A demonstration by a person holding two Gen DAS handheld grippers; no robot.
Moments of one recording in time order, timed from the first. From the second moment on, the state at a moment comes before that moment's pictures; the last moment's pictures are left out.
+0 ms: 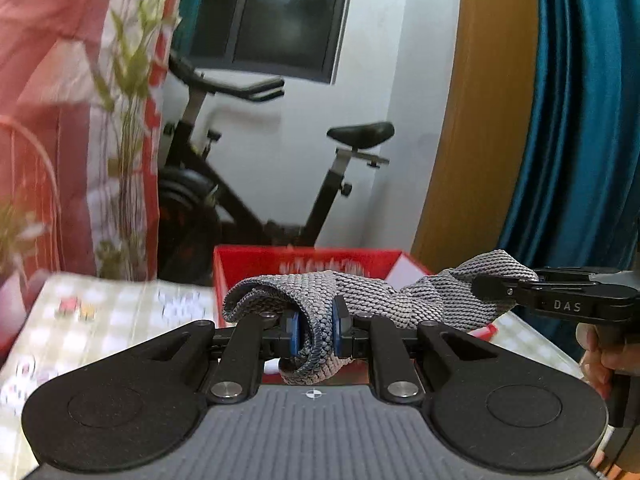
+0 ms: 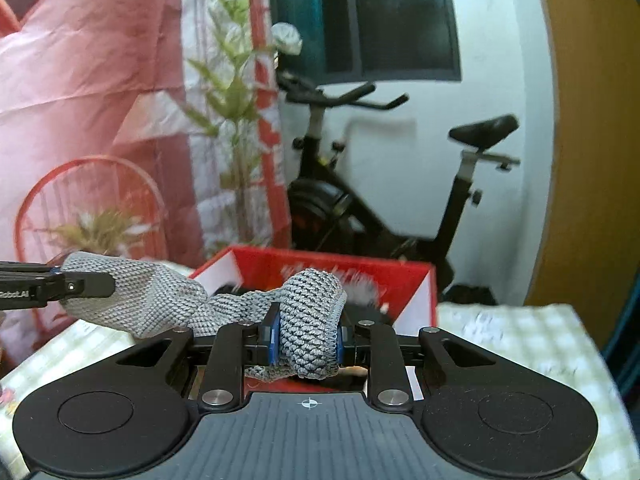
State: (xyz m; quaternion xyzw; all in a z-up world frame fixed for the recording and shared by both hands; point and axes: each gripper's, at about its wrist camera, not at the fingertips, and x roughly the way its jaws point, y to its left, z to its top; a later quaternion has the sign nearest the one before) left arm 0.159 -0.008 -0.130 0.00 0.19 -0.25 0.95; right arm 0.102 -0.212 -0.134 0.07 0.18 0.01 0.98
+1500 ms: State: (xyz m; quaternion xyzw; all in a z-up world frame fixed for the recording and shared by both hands) left arm 0.227 -0.028 -0.131 0.07 0.27 -0.18 0.94; right arm 0.165 -0.214 -0.162 0.06 0.25 -0.05 0.97
